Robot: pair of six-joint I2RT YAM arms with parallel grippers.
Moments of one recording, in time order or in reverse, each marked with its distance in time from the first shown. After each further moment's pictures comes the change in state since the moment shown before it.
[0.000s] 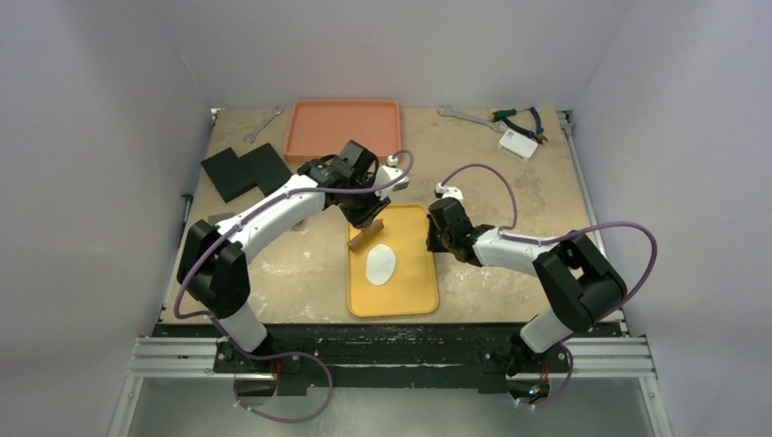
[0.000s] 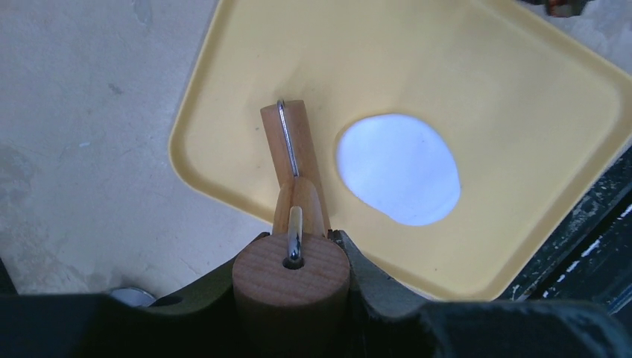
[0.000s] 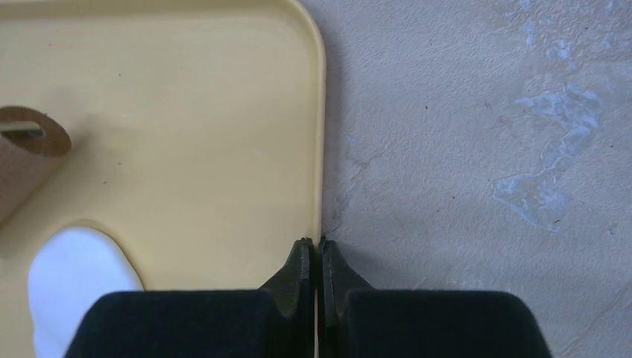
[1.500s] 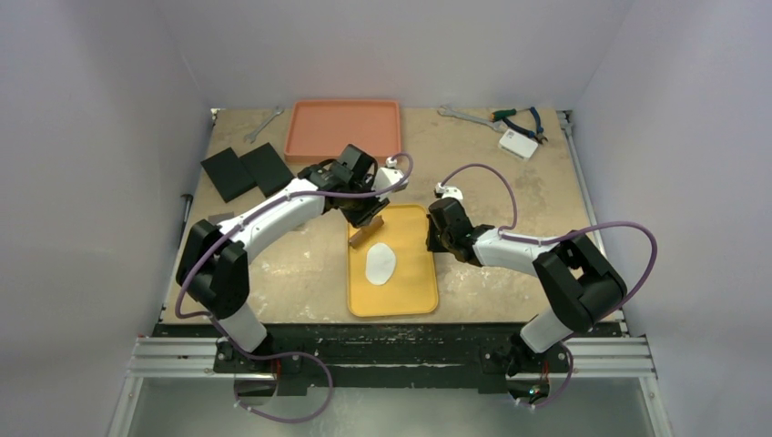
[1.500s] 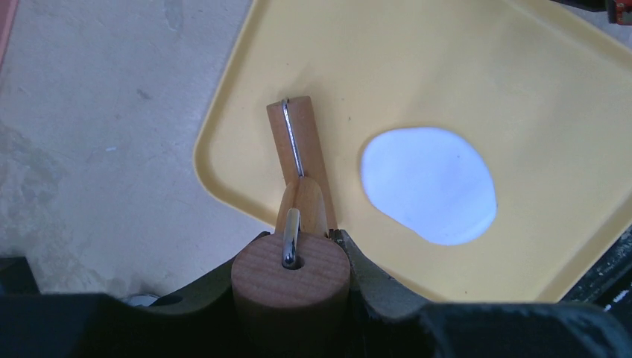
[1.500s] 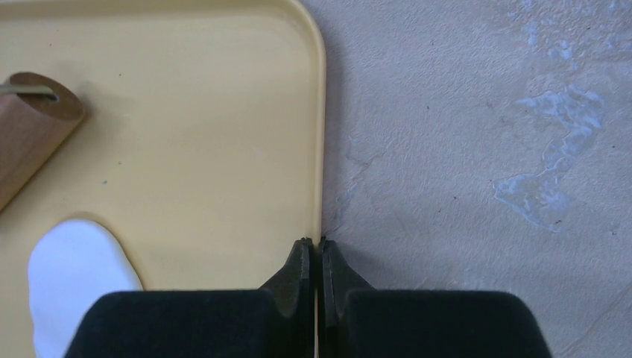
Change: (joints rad) left arm -0.002 -0.003 -0.052 0.067 -0.039 0.027; right arm 0.000 0.000 0.000 0.000 0.000 -0.001
